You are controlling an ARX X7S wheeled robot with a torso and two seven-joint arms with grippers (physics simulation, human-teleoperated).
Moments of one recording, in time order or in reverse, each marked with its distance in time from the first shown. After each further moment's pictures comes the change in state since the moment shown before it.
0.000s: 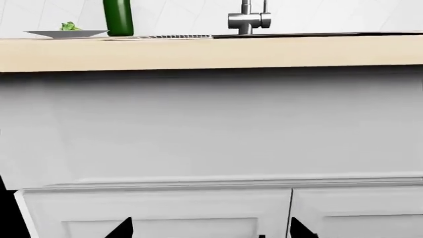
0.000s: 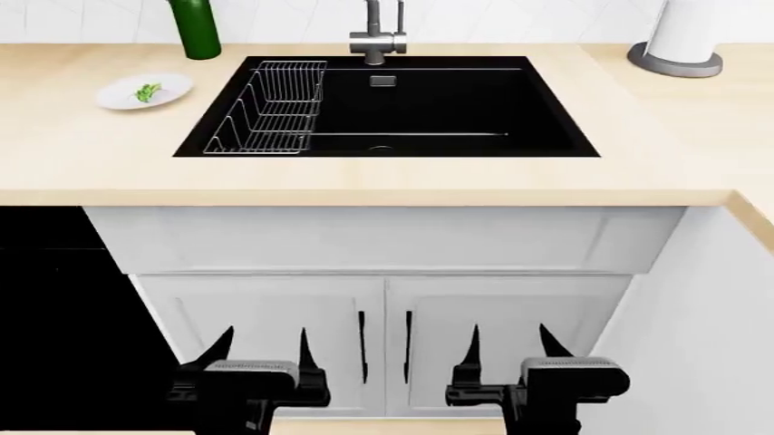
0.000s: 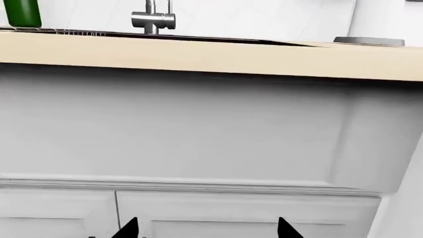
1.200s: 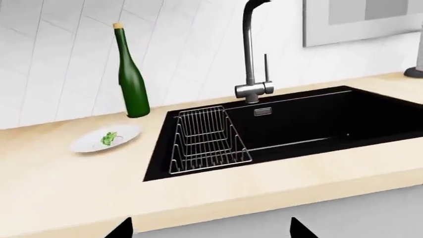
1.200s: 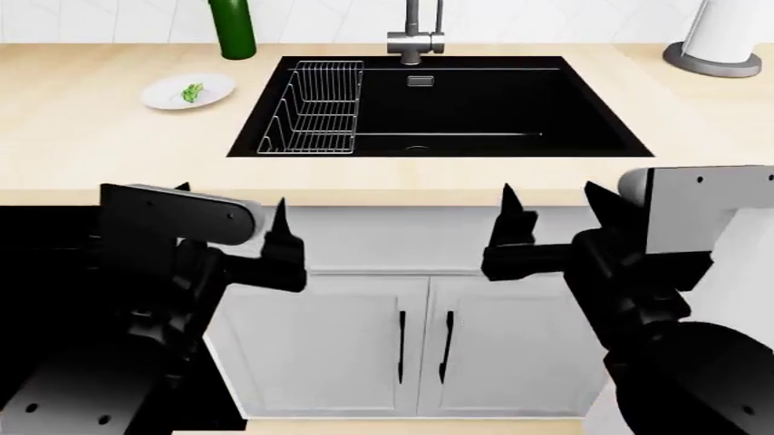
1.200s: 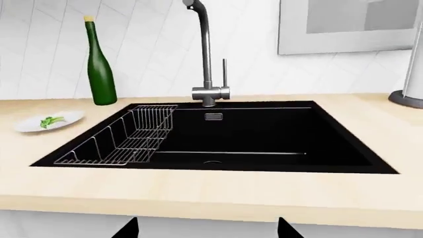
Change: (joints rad) left arm -0.566 -0.093 -0.042 0.925 -0.117 -1.424 0.051; right arm 0.626 0.179 0.308 -0.808 0.897 1.420 0.367
